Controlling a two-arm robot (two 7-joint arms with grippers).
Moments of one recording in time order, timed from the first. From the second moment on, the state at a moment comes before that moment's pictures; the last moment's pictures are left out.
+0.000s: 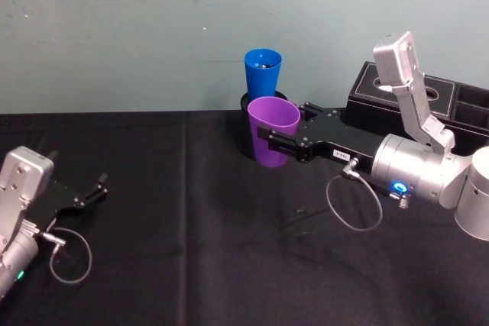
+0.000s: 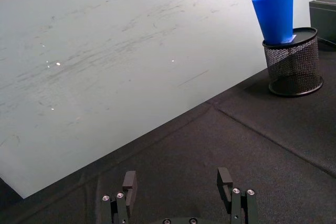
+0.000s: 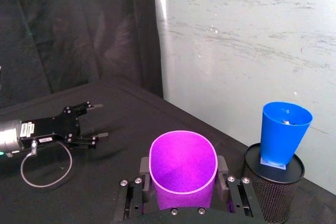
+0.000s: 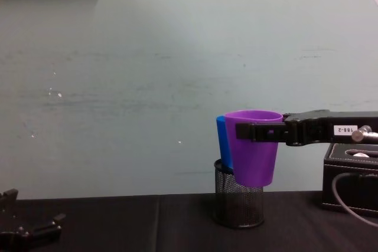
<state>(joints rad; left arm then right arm) -0.20 0.60 0.45 -1.41 -0.25 -0.12 0.03 0.45 0.51 -0.45 -1.51 0.55 0.21 0.52</state>
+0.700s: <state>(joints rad) -0.20 0.60 0.45 -1.41 -0.25 -0.12 0.03 0.47 0.49 -0.47 -1.46 0.54 0.21 0.51</state>
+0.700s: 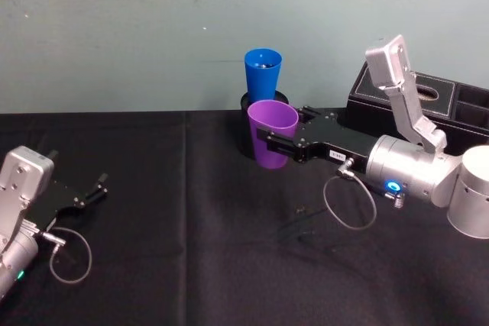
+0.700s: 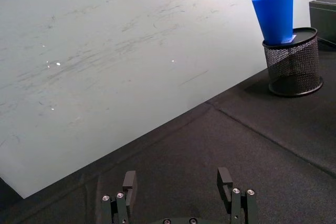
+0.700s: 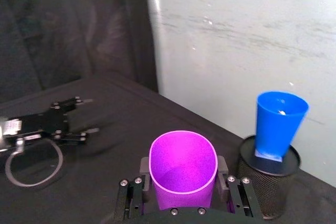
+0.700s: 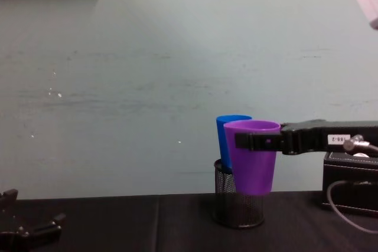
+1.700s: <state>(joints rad) -0.20 0.60 0.45 -1.41 -0.25 -0.12 0.03 0.63 0.30 -0.46 -1.12 0.48 0.13 0.44</state>
